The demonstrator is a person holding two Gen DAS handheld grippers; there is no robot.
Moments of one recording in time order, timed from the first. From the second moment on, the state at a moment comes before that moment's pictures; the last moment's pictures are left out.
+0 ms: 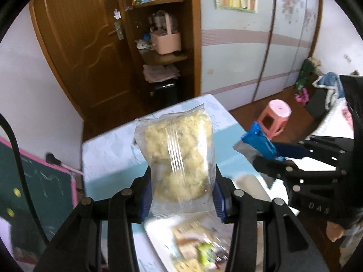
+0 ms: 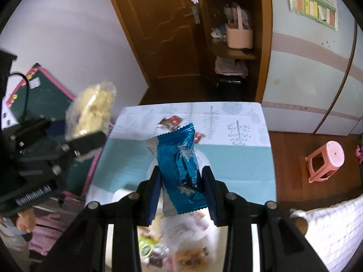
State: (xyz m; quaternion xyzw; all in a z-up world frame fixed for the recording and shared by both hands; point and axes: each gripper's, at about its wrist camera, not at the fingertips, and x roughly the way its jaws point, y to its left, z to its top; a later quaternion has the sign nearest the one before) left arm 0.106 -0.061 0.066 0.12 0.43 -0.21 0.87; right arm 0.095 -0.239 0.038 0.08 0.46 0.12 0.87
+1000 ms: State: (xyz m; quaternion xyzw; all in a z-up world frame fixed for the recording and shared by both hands) left arm 0.010 -0.022 -0.115 0.06 0.52 -0.16 0.84; right arm -0.017 -0.202 -0.098 0.15 0.54 0.06 0.83
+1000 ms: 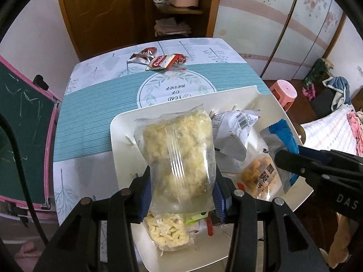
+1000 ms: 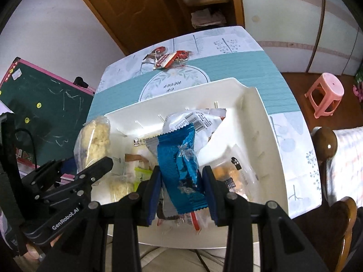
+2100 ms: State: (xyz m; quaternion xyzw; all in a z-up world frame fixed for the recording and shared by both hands) left arm 0.000 -0.037 -0.115 0.10 0.50 -0.16 0.84; right arm -0.016 -0.190 -0.100 0.13 0.54 0.06 0.83
